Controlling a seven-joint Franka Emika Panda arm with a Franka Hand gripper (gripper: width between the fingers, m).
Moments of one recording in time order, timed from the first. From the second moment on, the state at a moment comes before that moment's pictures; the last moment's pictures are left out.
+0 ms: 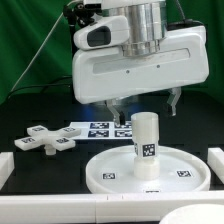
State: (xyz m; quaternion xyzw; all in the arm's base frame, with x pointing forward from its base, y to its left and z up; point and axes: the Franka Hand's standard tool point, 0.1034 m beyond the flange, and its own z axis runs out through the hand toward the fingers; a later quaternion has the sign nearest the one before) arm 0.569 0.015 0.100 -1.00 -0.07 -0.01 0.06
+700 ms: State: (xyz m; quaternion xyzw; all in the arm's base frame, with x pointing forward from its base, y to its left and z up) arm 0.570 0.014 0.093 -1.00 -0.07 -0.01 0.06
